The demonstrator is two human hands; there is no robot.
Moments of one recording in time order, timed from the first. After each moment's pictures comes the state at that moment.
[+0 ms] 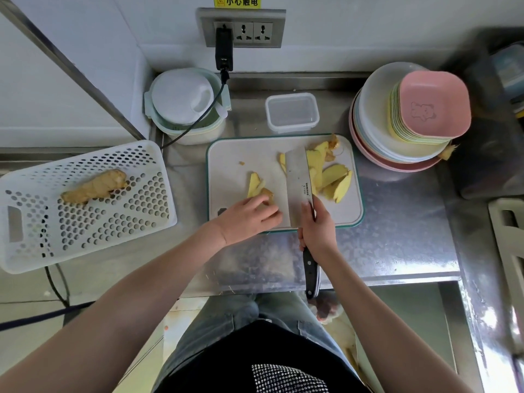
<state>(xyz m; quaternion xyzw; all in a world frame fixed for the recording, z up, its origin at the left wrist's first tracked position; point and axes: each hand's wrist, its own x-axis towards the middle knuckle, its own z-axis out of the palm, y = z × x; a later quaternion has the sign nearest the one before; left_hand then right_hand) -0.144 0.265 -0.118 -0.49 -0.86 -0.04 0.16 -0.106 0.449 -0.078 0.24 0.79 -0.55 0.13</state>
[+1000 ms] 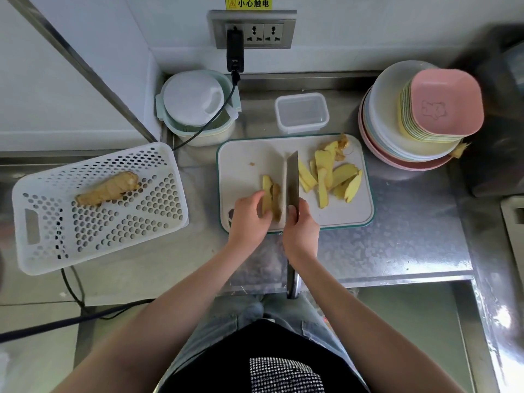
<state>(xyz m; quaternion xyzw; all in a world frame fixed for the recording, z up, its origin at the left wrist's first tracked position) -0.122 0.280 -0.105 0.04 -0.90 -0.42 -0.07 -0.097 0.389 -0.089 0.25 0.85 -0.45 0.09</state>
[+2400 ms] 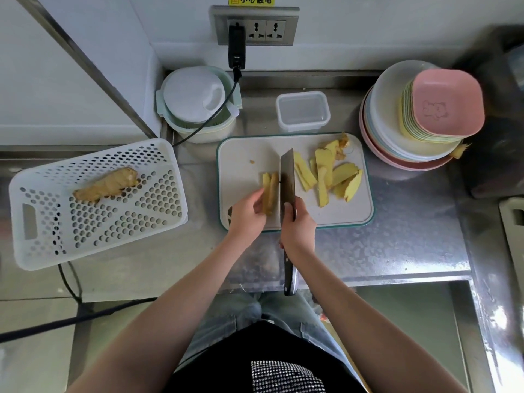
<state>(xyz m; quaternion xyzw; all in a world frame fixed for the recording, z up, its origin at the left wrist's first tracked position) -0.126 0.278 -0.109 0.11 -0.83 -0.53 -0.15 -0.101 0.387 -0.089 0.24 0.84 -0.47 0.12</state>
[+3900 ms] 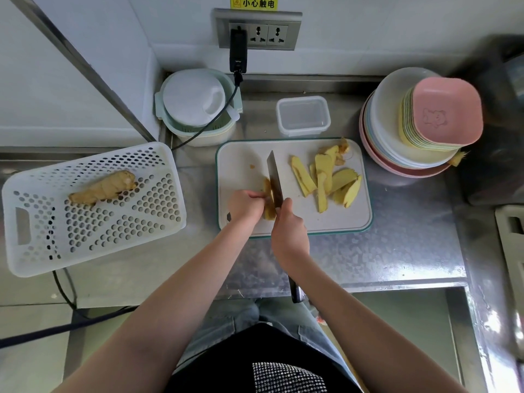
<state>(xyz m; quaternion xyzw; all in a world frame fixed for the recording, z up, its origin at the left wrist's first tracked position) -0.167 0.288 -0.096 0.35 -0.73 -0.55 -0.22 -0.111 0.371 -0.070 0.16 0.92 -0.27 0.22</state>
